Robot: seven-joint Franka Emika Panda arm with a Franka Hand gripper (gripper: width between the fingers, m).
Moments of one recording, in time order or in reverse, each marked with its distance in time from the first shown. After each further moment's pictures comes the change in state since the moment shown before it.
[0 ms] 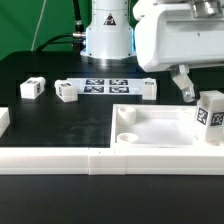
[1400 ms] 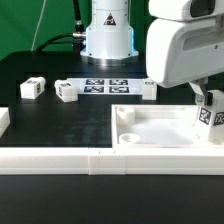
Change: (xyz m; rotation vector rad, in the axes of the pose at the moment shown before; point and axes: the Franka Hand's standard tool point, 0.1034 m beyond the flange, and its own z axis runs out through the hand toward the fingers) arm 0.004 -0.001 0.002 0.134 -0.429 0.010
